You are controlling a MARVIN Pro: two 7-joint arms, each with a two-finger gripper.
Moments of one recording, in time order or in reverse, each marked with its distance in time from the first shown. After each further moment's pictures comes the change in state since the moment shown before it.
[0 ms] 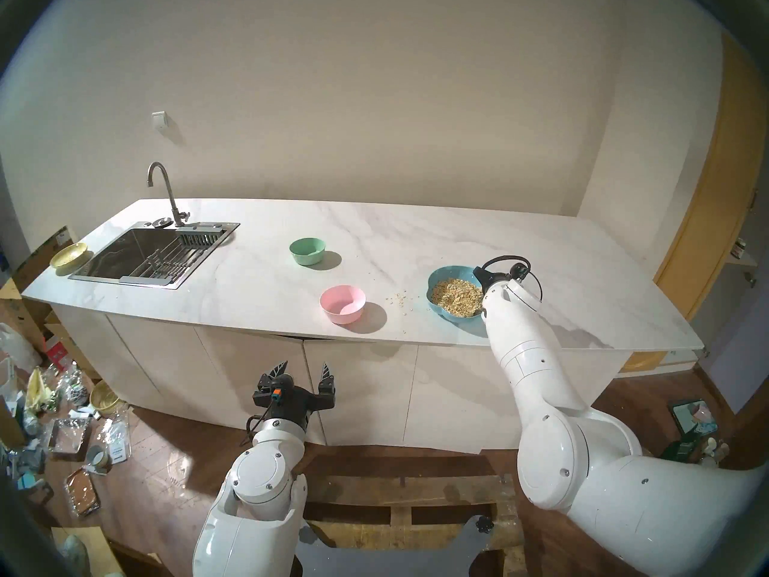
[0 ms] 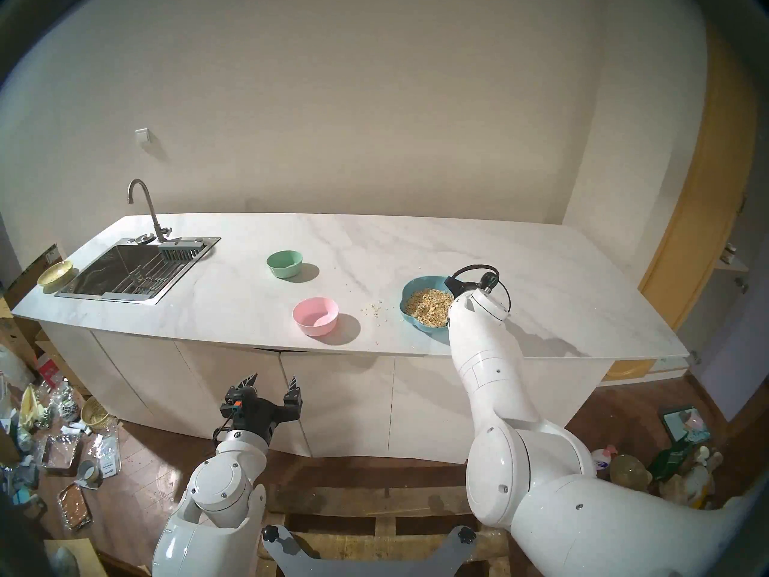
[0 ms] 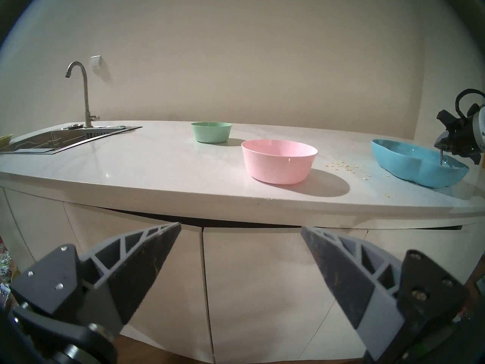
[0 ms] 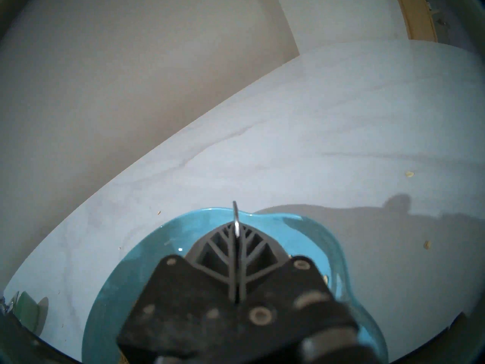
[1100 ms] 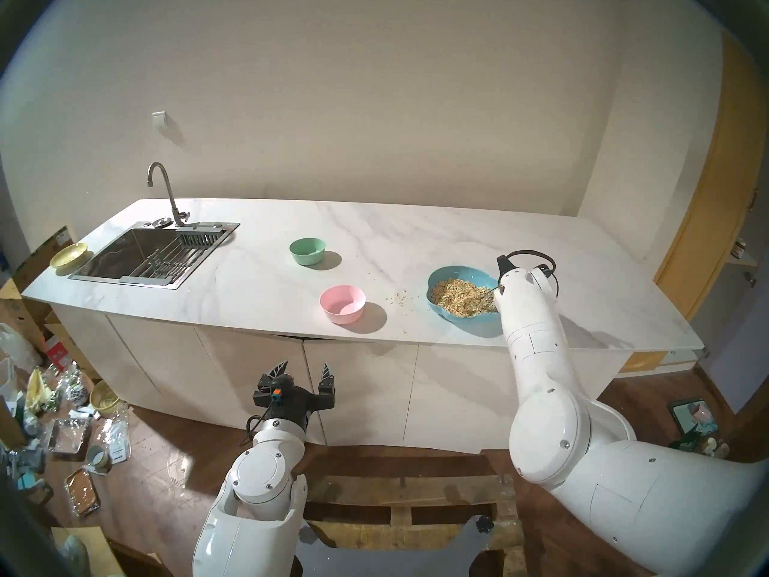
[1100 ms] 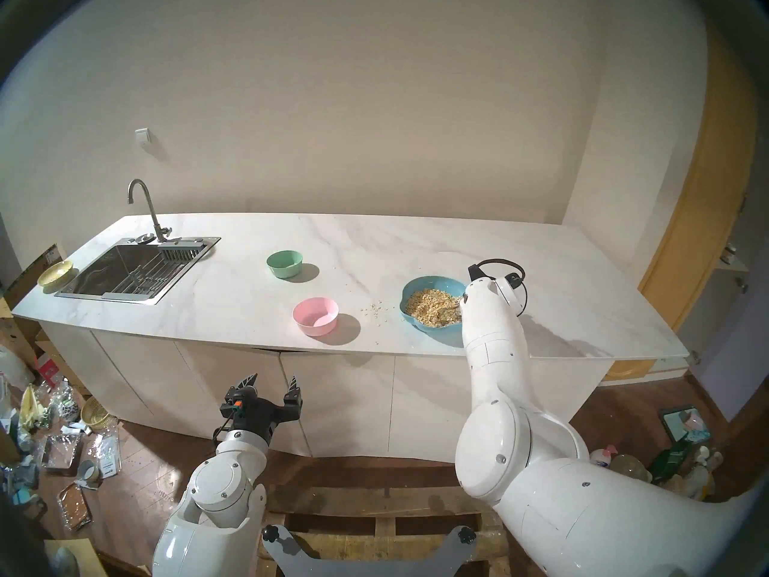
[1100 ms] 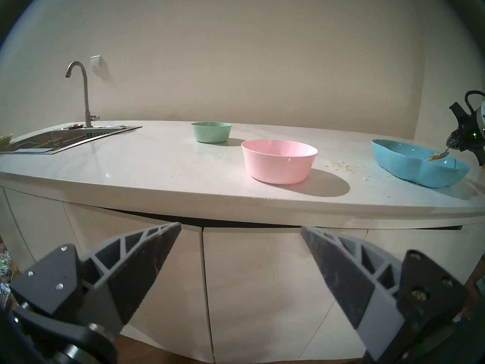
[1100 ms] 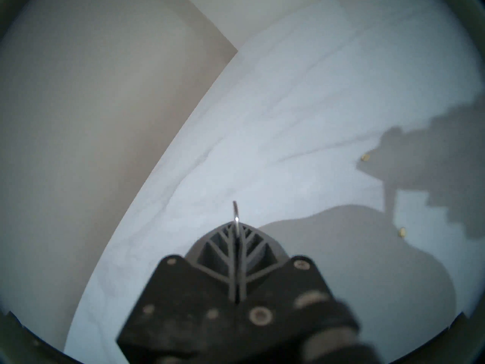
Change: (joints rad) left arm 0.000 0.000 0.000 0.000 0.000 0.000 0.000; right arm 0.046 -0.063 0.262 -0.035 0.149 -0.046 -0.090
